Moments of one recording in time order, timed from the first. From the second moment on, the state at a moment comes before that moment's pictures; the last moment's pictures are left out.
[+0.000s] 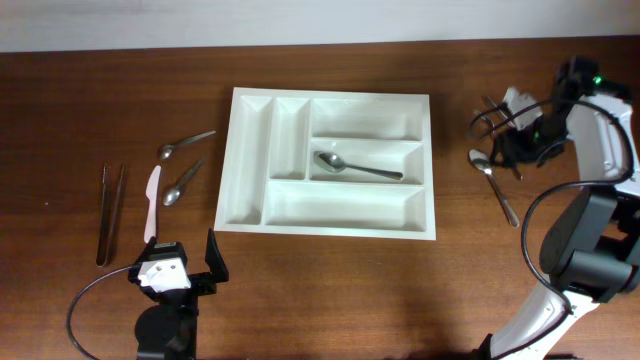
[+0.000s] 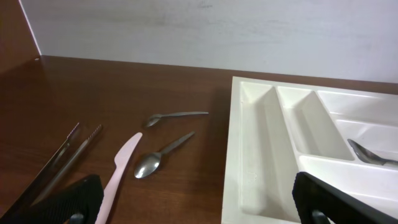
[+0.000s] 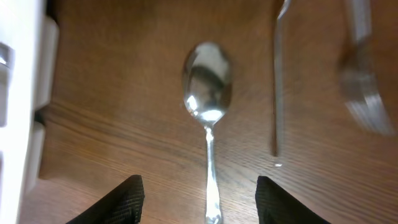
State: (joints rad) left arm -0.10 0.01 0.09 -0.25 -0.19 -0.09; right arm -0.32 2.05 1.71 -1.15 -0.20 -0.57
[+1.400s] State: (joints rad) left arm -0.10 0.01 0.09 -0.25 -0.19 -0.09; right arm -0.32 2.07 1.41 -0.85 -0.15 -0.51
